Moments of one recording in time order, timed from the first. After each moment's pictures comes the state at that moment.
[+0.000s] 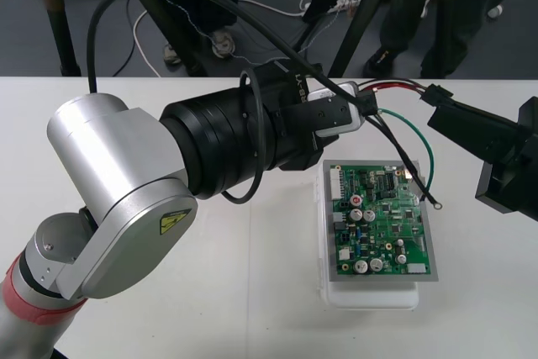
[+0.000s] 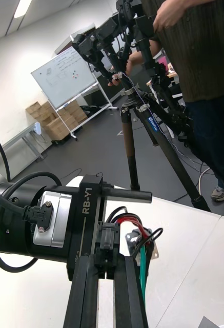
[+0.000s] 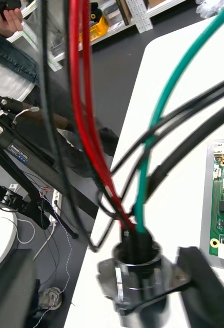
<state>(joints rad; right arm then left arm) 0.38 -0.84 -0.23 -2.53 1.16 -0.52 -0.97 -0.41 0.34 -0.50 -2.28 -2.69 -1.05 0.85</state>
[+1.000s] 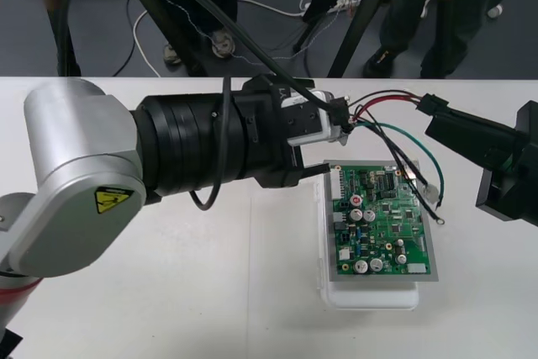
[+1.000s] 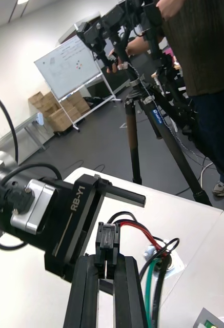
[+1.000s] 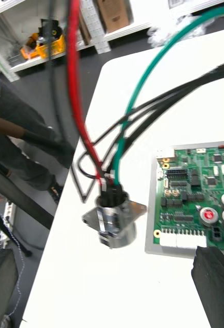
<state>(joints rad) 0.38 -0.84 -0.25 -2.53 1.17 -0.59 -0.97 -0.44 0.51 -0.44 -2.28 -2.31 -1.05 0.85</state>
